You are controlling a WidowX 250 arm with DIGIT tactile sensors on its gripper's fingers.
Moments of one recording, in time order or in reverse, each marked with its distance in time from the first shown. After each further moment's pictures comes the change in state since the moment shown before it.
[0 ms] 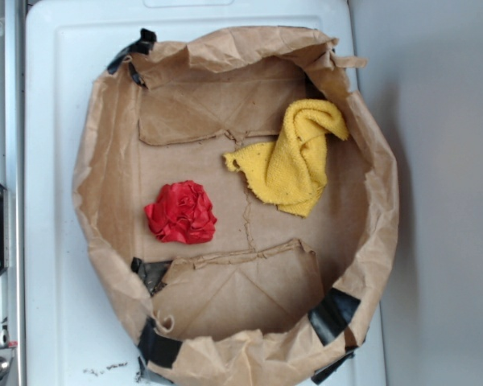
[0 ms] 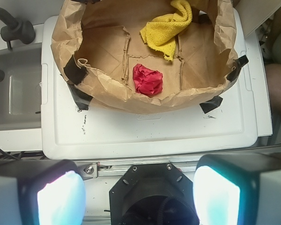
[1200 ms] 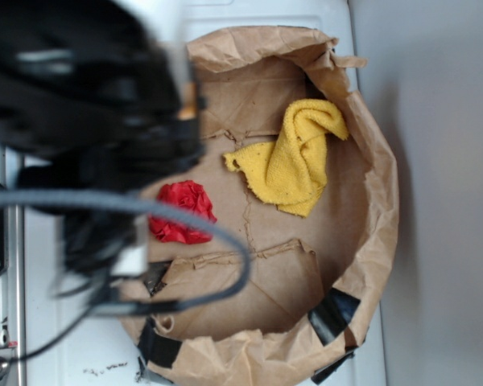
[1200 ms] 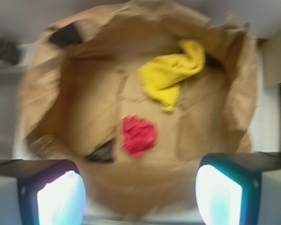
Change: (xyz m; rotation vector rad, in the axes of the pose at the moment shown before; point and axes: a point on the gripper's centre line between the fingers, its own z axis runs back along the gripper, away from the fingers) arm 0.098 0.020 -0.061 0.021 0.007 -0.123
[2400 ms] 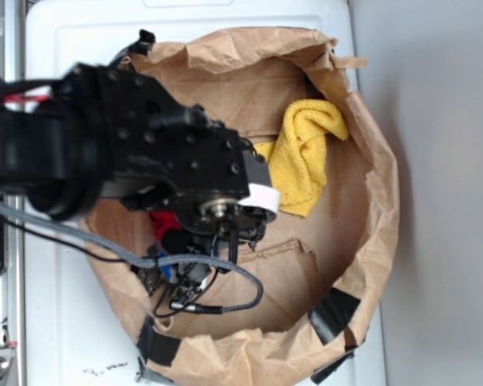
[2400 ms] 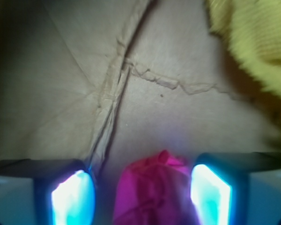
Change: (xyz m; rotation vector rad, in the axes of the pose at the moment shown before) arm 0.002 -0.021 -0.171 -0.128 0.119 -0.164
